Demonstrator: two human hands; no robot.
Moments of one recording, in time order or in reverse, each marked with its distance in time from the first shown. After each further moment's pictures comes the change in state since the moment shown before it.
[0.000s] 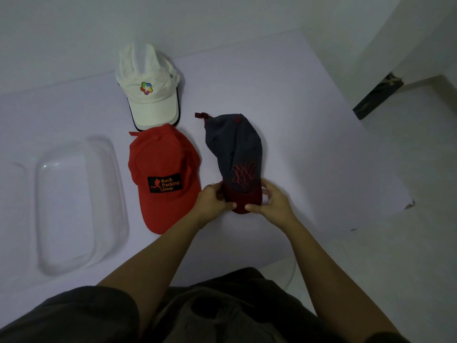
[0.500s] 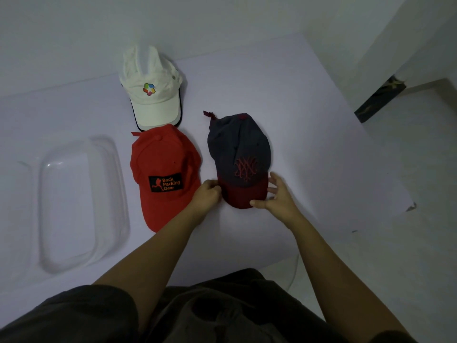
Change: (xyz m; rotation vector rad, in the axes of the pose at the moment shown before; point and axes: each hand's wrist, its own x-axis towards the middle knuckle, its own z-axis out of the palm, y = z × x) left_hand 0.015 -0.007 -0.009 -0.178 0.160 -0.222; right_hand 0.008 -0.003 -0.011 0.122 -0.009 0.073
